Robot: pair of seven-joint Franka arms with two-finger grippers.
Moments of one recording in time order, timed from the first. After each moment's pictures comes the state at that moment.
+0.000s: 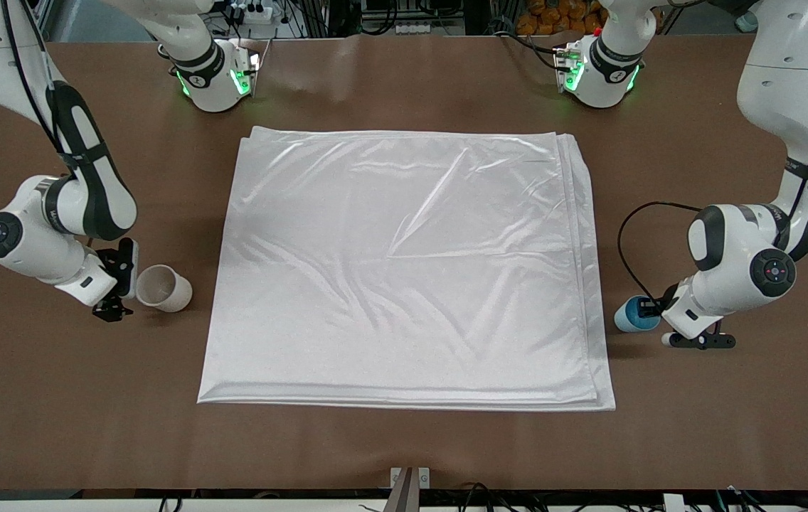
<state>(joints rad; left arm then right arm) 0.12 0.60 -0.12 -1.80 0.06 2.36 0.01 -0.12 0.45 -0.05 -2.04 0.00 2.52 -1.84</state>
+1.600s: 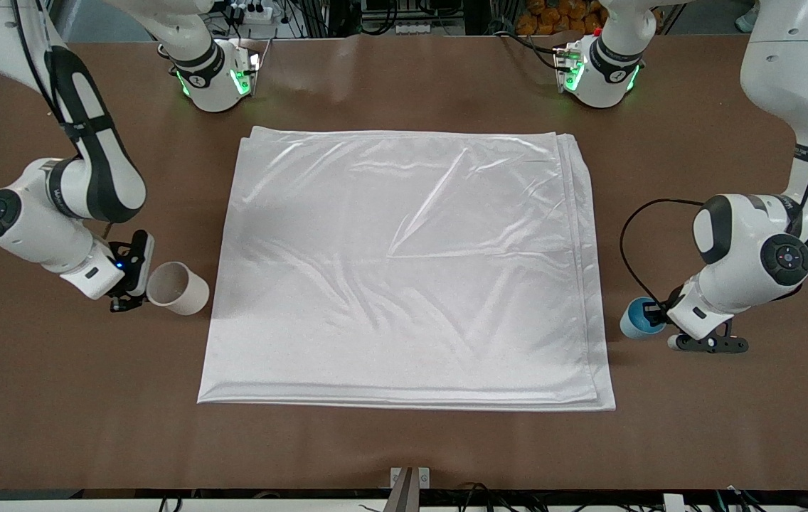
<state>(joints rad) 0.09 0.52 -0.13 -1.78 0.06 2.36 0.01 -0.13 0.32 0.10 -2.06 0.09 2.46 -1.71</state>
